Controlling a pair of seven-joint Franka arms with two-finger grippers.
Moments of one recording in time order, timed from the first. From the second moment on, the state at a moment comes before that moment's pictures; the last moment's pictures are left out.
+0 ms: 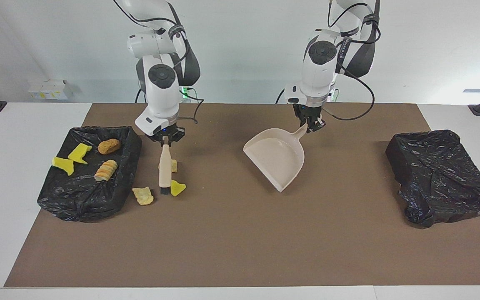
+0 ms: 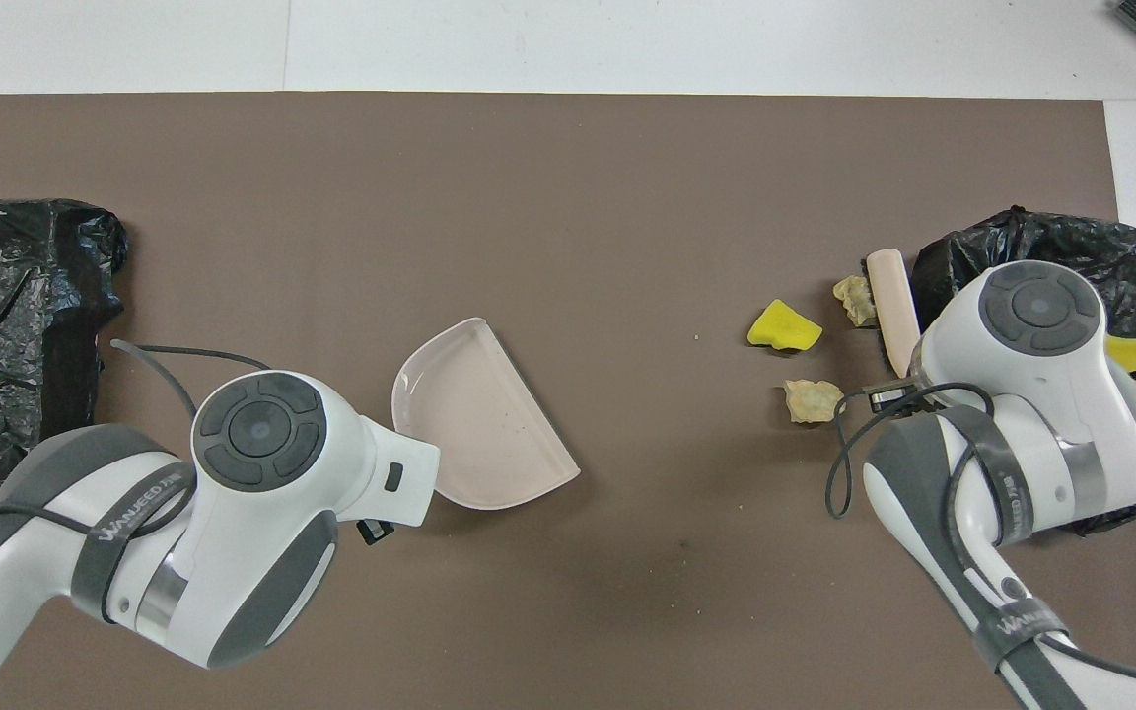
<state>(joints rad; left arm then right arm) -0.56 -0.11 0.02 -2.19 0.06 1.94 0.53 0.14 0.06 -0.05 -2.11 -0.32 2.03 0.13</state>
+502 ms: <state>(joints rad) -0.59 -0.09 0.02 -2.24 0.06 2.05 0.72 0.13 0.16 -0.02 -2.09 -0.33 2.06 0.13</state>
